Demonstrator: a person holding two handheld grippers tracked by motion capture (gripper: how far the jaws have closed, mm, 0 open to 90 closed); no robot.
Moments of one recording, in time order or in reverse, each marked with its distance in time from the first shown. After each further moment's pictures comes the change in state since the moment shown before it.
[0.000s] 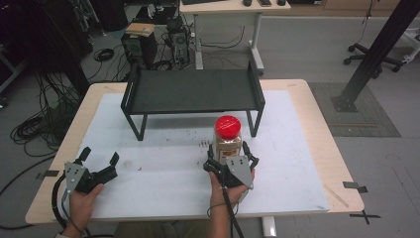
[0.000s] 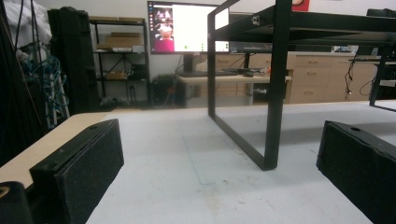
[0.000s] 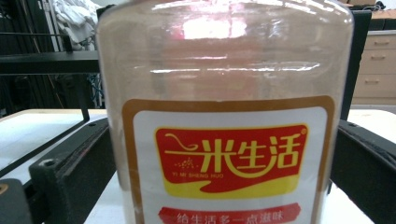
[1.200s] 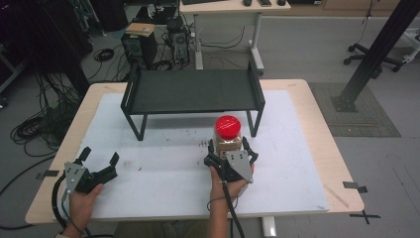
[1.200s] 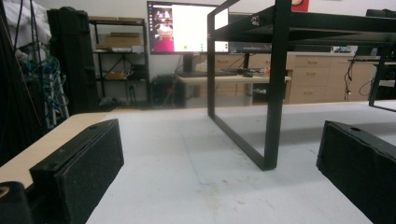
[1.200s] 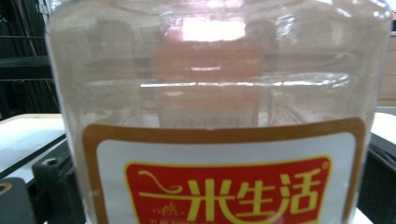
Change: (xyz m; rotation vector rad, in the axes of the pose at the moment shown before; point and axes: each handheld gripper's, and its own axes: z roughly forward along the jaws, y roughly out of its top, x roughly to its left) left arm 0.000 0.000 0.000 -0.001 -0.001 -0.001; right arm -0.002 0.000 0.014 -0.009 -0.002 0.003
